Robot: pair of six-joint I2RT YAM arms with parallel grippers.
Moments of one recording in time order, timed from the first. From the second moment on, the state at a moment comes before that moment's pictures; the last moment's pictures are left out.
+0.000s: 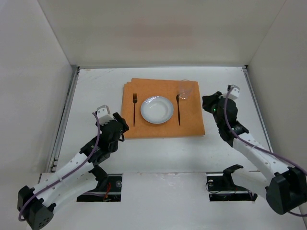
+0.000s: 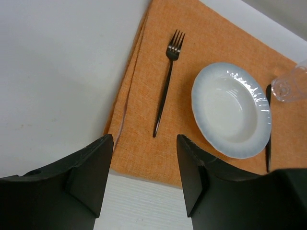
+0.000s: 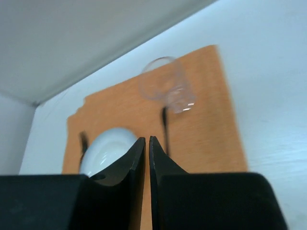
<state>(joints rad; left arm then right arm) -0.73 0.70 0.52 -0.33 -0.75 -0.77 0.43 1.04 0.68 0.19 0.31 0.63</state>
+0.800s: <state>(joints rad) -0.64 0.64 0.41 -0.44 -0.70 -0.92 0.07 1.06 0.38 0.33 0.20 0.87</state>
